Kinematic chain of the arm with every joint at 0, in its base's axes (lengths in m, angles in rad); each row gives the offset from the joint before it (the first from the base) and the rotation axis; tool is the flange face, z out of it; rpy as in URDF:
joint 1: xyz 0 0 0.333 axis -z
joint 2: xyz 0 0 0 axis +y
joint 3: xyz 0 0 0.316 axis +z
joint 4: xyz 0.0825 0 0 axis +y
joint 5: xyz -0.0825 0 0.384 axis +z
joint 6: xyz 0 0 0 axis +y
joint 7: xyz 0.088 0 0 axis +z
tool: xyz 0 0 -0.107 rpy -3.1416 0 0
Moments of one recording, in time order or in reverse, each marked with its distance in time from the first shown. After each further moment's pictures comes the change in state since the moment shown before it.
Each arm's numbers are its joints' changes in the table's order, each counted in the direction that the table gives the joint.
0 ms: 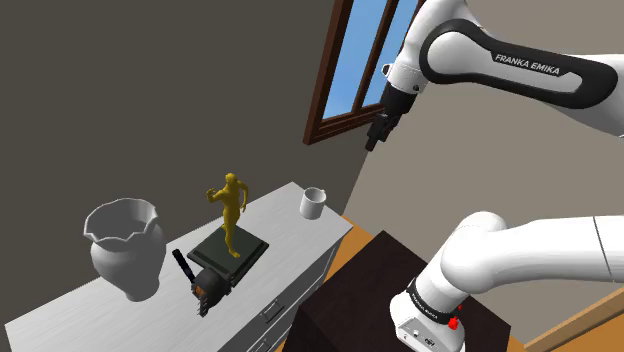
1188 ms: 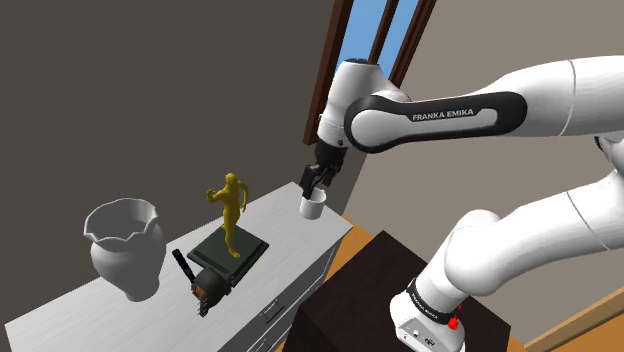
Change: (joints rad) arm -0.095 0.269 0.256 0.139 0.153 -0.381 -0.300
